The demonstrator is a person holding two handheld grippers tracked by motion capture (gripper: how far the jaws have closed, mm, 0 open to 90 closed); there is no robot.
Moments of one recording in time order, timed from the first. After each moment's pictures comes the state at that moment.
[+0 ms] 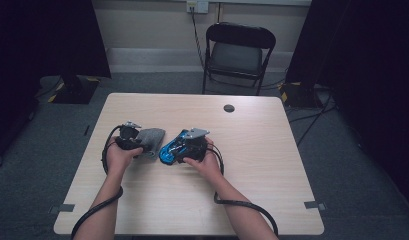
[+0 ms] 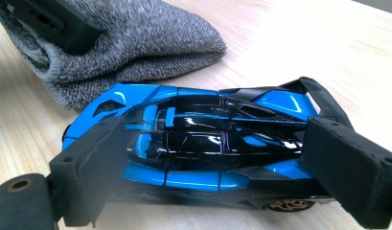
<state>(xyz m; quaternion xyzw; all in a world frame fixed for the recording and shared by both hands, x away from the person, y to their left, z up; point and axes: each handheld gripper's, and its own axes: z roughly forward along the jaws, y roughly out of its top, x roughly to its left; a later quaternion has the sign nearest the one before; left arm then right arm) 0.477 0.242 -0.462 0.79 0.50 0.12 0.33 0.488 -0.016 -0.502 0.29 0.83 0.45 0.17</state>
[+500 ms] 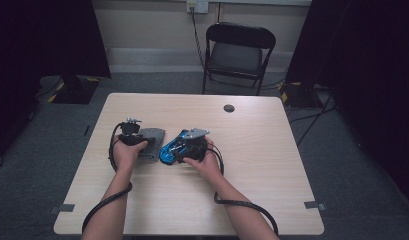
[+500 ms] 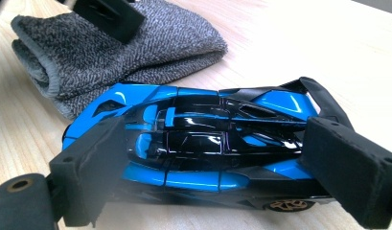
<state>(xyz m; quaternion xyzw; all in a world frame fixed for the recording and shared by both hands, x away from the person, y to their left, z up) 0.498 0.232 -0.471 0.74 0.57 0.14 0.34 0.488 -0.016 -0.502 0.29 0.83 0.45 0.17</state>
